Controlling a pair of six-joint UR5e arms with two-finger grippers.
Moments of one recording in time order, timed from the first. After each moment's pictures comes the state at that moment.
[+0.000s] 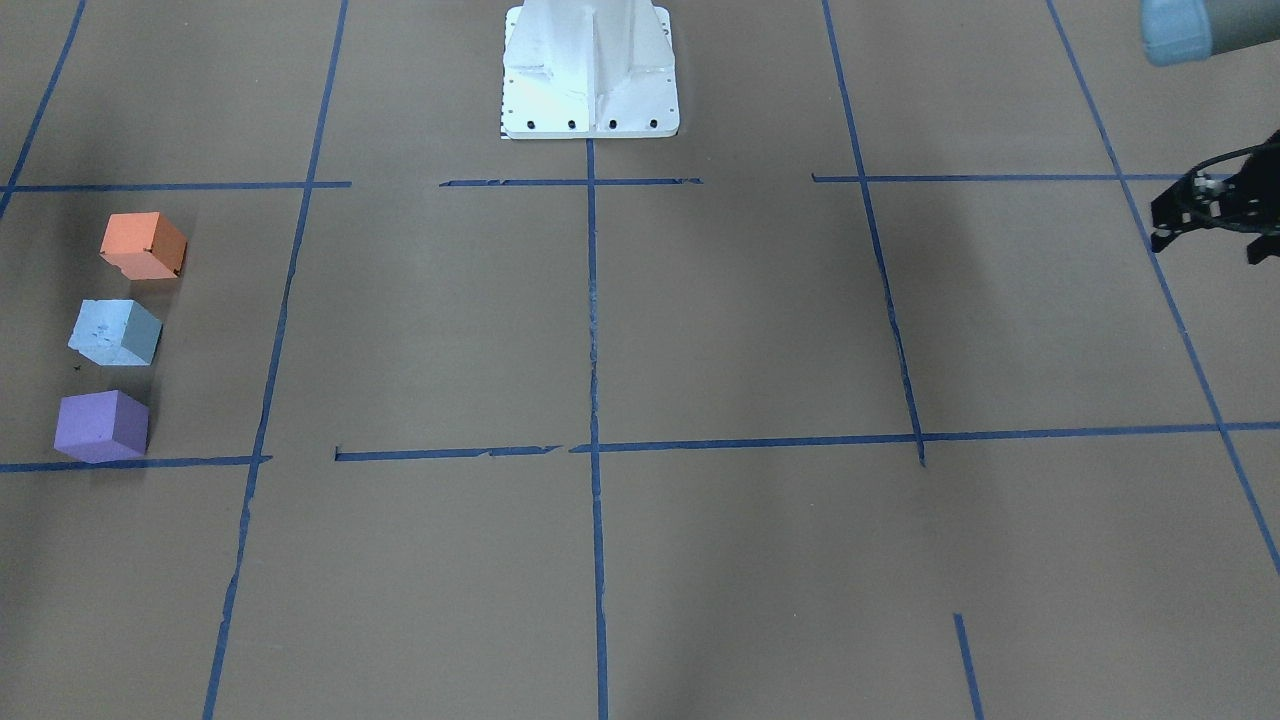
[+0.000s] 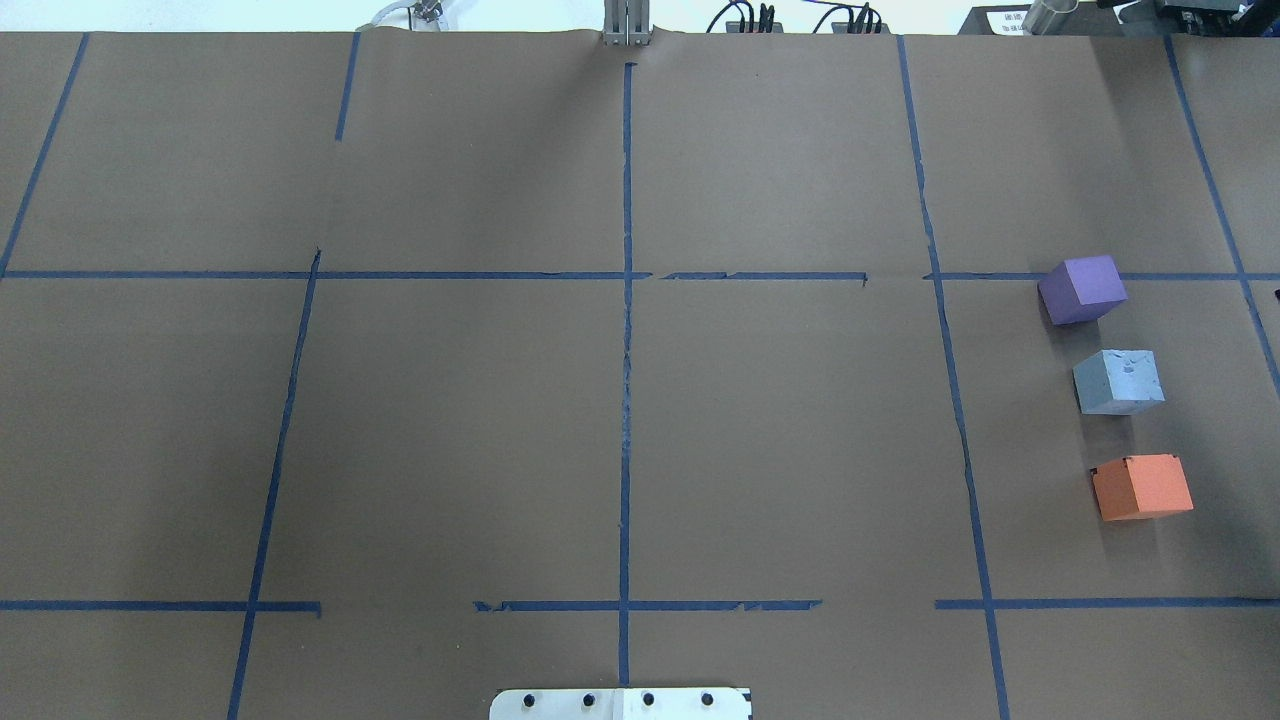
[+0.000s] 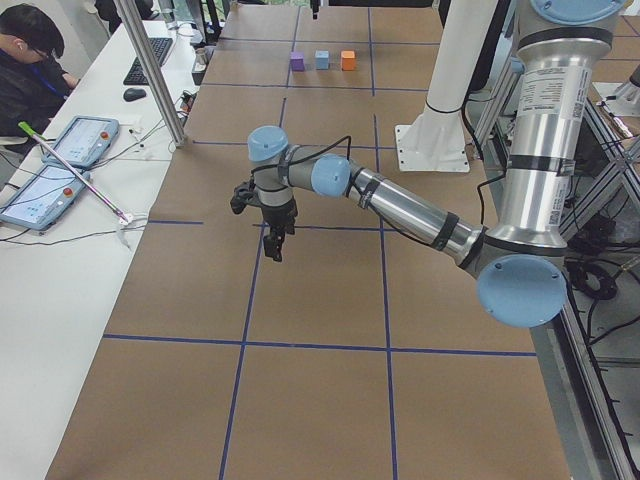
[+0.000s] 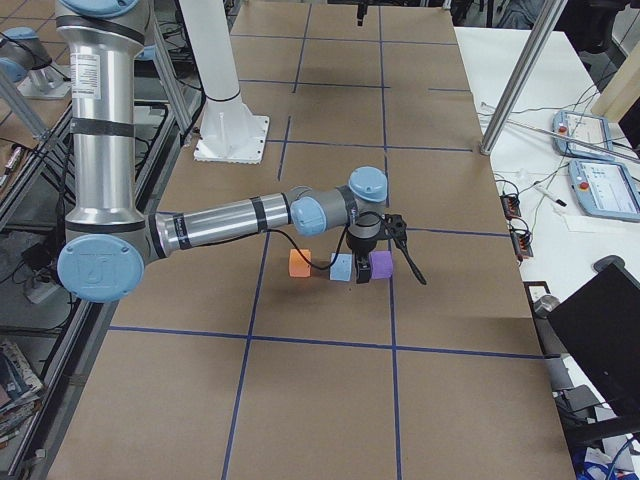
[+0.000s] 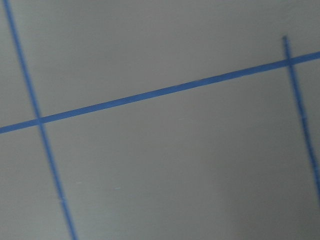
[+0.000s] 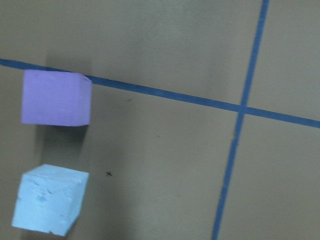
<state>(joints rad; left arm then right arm) -1.34 -1.62 -1.92 -1.34 -2.25 -0.02 1.39 -1.62 1.82 -1.61 2.23 0.04</state>
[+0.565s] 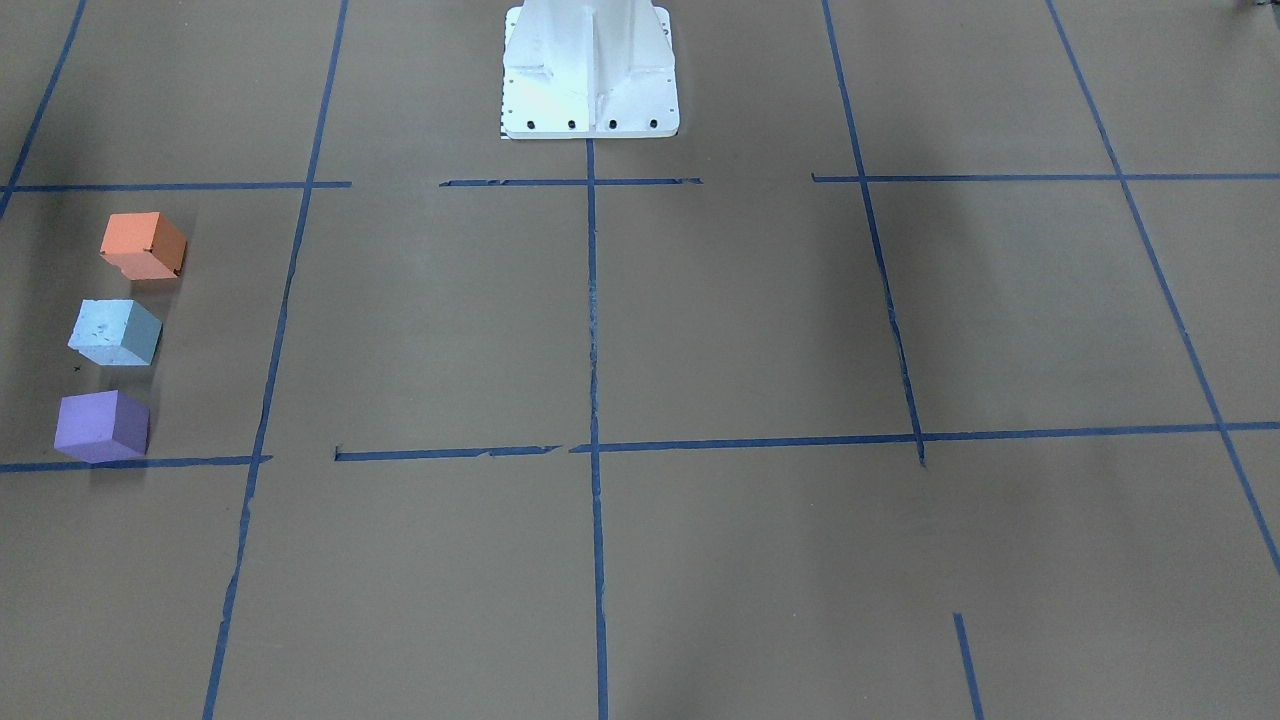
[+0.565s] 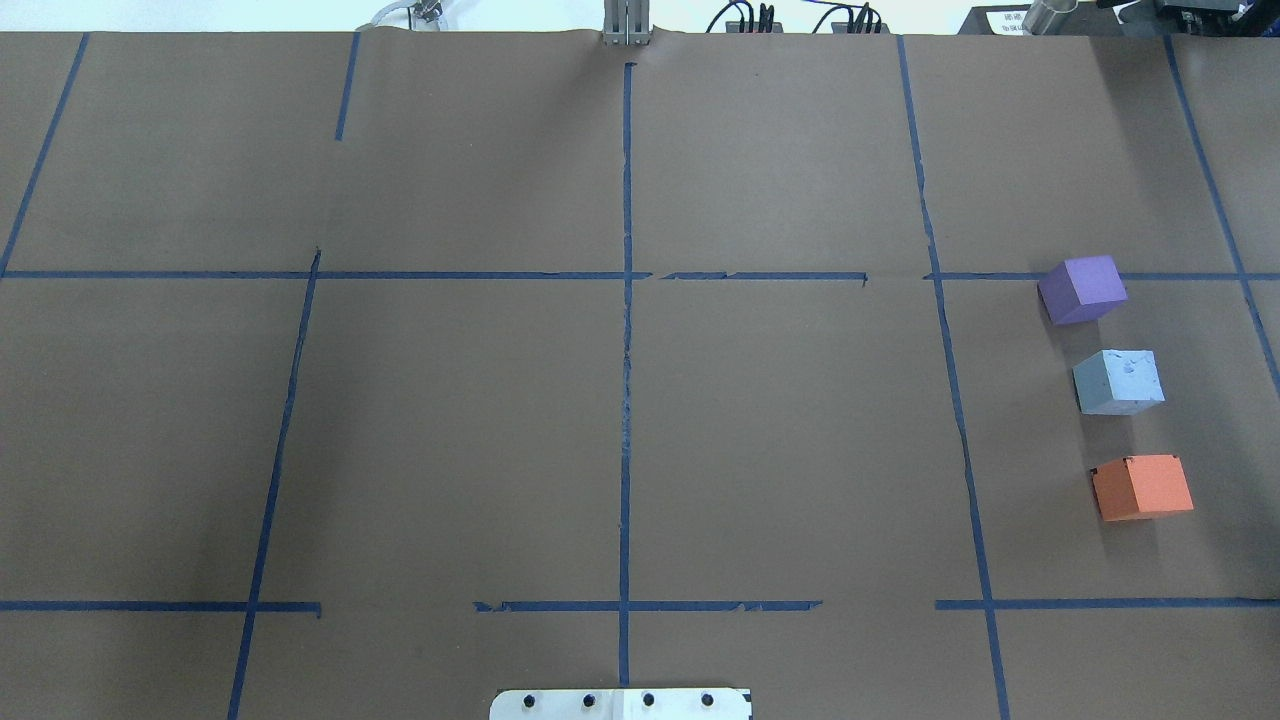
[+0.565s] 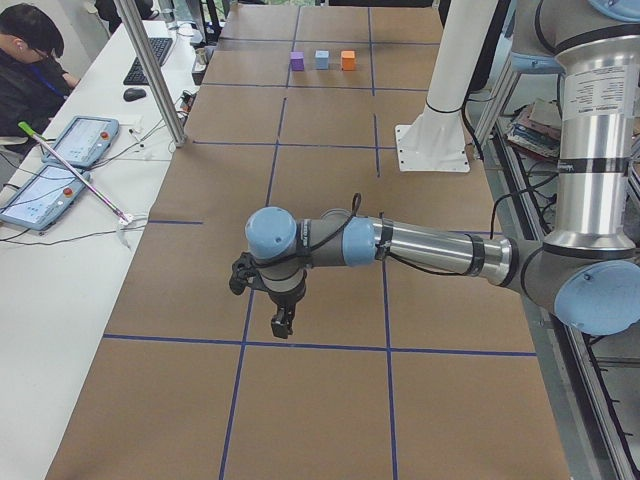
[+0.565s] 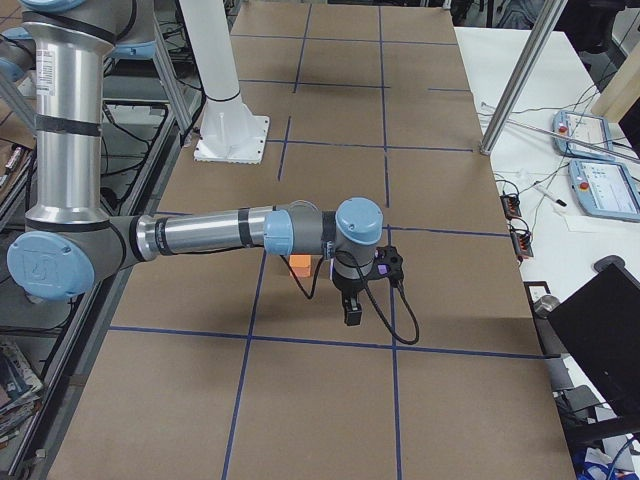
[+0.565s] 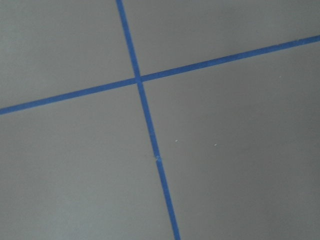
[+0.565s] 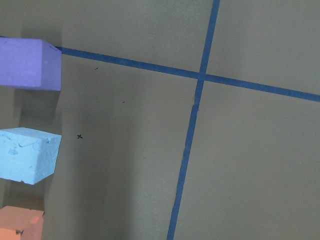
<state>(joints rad) -1.60 -1.48 -1.78 -1.36 -2.34 0.27 1.53 -1.67 1.81 -1.69 2.31 -0.12</state>
